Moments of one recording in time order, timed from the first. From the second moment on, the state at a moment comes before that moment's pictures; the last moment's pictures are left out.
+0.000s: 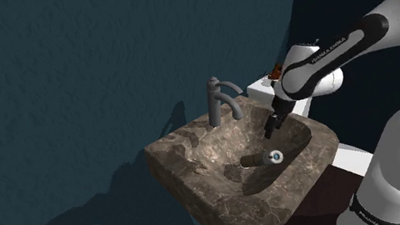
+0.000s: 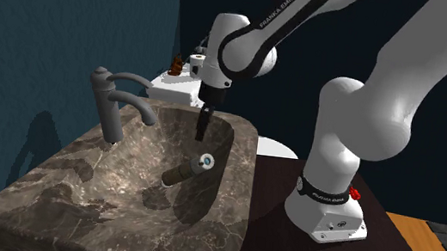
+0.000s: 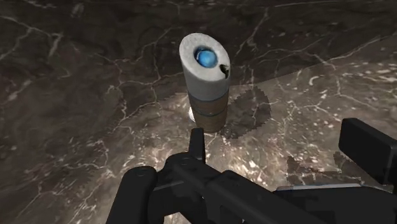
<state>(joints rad) -0.07 -0.44 -0.41 -2.89 -0.01 2.59 -0.39</state>
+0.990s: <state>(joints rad) 0.40 0.16 -0.76 -2.75 1.18 2.80 -1.38</state>
